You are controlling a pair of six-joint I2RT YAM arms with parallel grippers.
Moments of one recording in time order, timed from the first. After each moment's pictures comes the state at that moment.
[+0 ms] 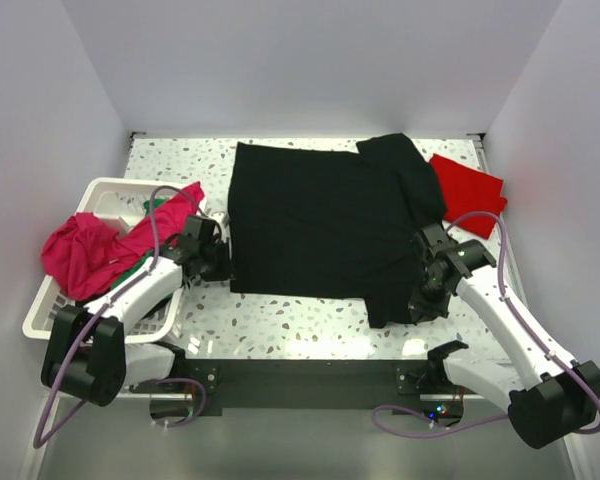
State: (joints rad) left arm -0.29 1.24 0.66 -0.43 0.15 -0.37; right arm 0.36 1.02 0.89 -1.35 0.07 0.77
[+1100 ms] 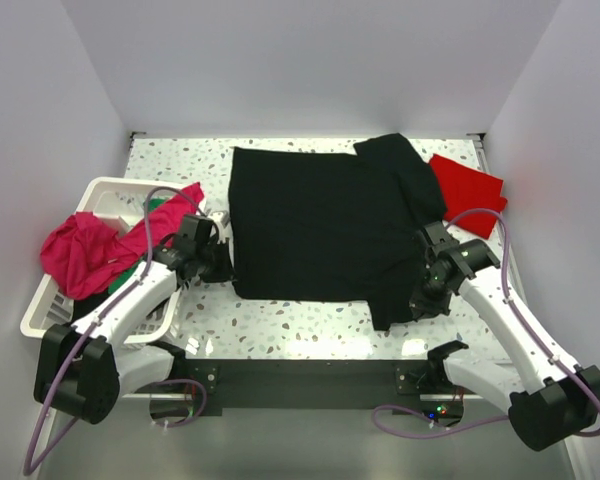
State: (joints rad) left arm -0.32 1.15 0.69 -0.53 0.19 -0.38; right arm 0.36 1.01 0.92 -1.35 0.08 0.74
